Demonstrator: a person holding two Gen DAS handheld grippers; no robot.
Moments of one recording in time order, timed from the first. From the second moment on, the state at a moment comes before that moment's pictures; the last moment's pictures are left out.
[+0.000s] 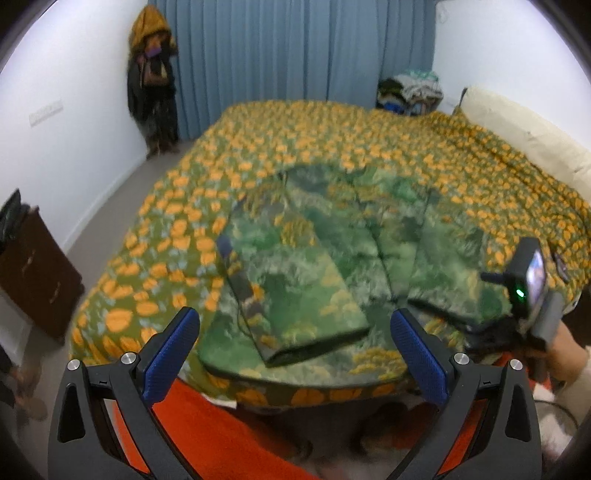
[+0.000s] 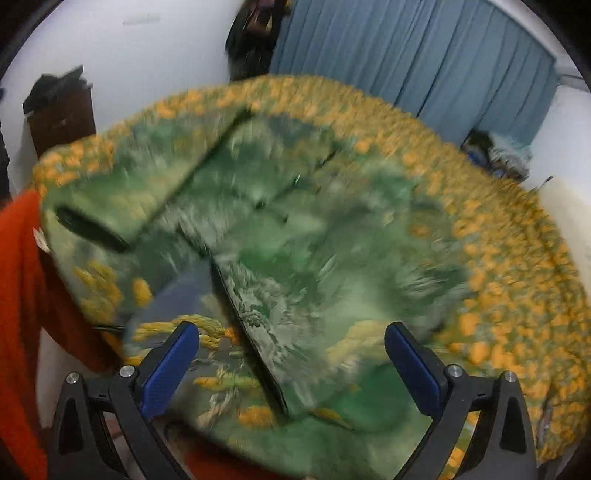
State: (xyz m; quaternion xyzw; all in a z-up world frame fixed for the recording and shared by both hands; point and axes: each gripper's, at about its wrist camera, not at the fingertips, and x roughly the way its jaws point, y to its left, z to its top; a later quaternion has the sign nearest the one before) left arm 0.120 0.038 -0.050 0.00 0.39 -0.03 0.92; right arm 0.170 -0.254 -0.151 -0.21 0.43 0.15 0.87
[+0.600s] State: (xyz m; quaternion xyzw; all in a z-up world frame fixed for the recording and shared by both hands) left arm 0.170 0.051 -0.078 0.08 0.40 -0.09 0.91; right arm 0.171 -0.525 0.020 -0.02 0.33 -0.15 0.93
